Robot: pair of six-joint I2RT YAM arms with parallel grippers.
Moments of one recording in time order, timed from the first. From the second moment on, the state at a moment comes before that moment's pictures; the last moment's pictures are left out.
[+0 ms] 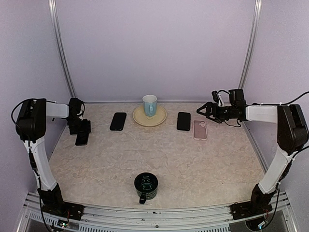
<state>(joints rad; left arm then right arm) 0.01 2.01 1.30 -0.41 -0.09 -0.16 0.15 1.74 1.13 -0.01 -0.68 0.36</state>
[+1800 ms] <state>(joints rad) -0.52 1.89 1.29 -0.37 0.03 -0.17 0.33 1.85 1.26 -0.05 -0.85 0.36</state>
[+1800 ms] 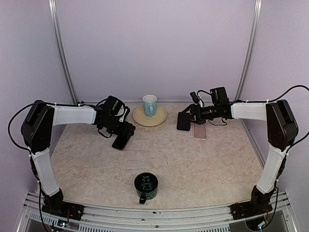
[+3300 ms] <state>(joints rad) -0.87 1.93 1.39 -0.17 -0.04 0.06 0.51 2.10 1.53 -0.24 -0.92 0.34</state>
